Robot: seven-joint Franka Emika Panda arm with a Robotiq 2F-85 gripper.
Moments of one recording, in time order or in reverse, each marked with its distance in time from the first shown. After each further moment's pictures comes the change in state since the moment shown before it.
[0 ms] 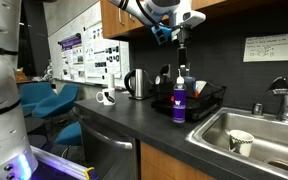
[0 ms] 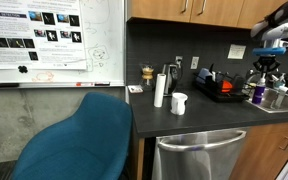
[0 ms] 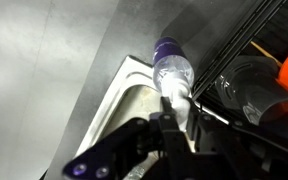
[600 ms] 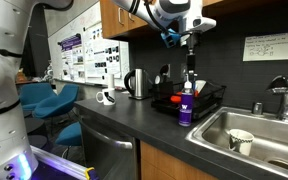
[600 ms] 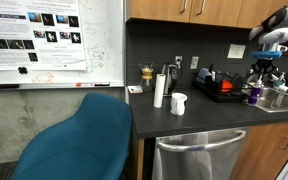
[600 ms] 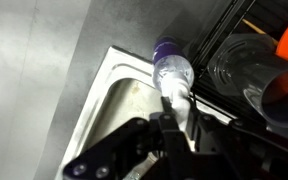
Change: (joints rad) arm -0.053 0.130 -0.003 0.117 0.120 0.010 -0.039
